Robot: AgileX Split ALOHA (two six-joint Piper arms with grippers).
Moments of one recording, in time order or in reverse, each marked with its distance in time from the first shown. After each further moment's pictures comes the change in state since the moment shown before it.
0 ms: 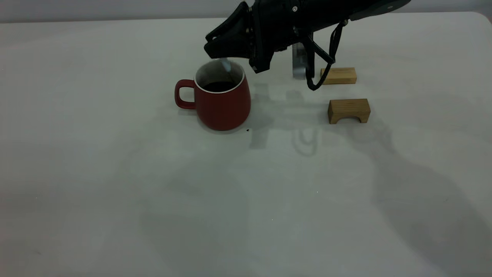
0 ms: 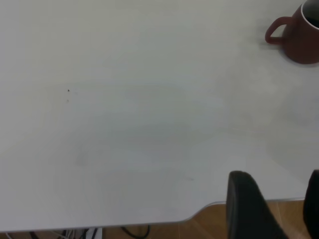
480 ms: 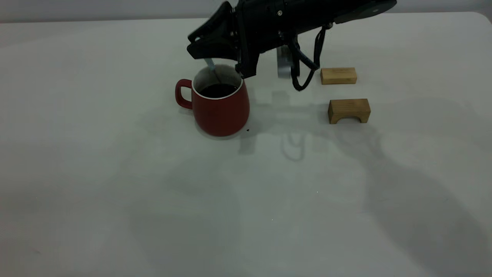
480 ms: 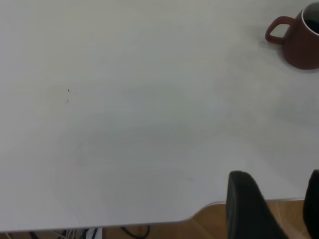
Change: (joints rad) left arm 0.000 0.000 0.000 0.000 0.000 0.000; right arm 0.042 -0.002 0.000 0.083 0.004 -0.278
